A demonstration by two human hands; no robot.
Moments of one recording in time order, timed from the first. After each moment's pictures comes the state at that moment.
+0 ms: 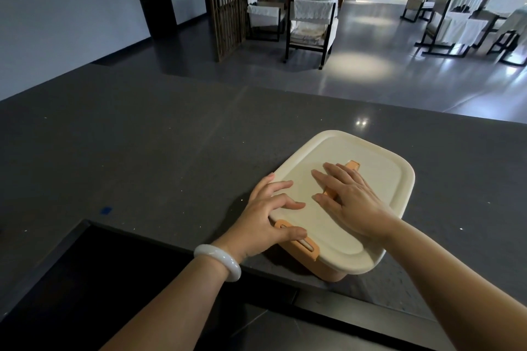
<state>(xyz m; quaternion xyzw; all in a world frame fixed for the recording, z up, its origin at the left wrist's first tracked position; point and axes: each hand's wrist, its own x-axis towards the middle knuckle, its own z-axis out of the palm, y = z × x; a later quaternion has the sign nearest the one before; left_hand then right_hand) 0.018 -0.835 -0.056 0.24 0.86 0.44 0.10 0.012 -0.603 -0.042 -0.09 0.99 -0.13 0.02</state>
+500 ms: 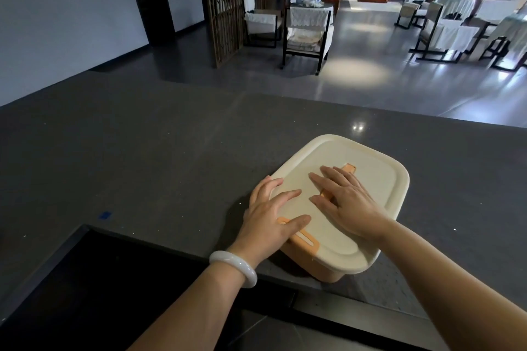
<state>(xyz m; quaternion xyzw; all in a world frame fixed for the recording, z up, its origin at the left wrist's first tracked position) 0.020 -0.813 -0.067 0.18 0.90 0.39 0.03 0.014 -0.607 -0.041 -0.08 0.99 -0.14 0.01</state>
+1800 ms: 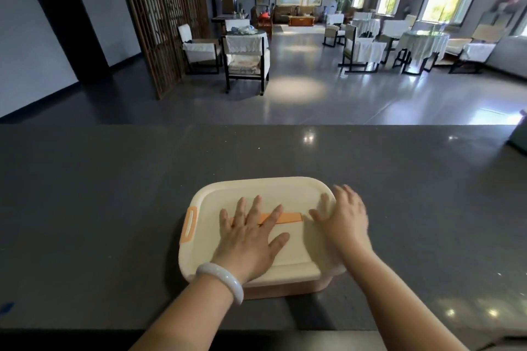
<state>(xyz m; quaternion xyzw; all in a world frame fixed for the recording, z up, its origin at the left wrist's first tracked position) -0.010 -0.731 -0.049 0.28 0.96 0.03 0.07 0.033 -0.544 -0.038 0.27 0.92 -0.25 -0.11</state>
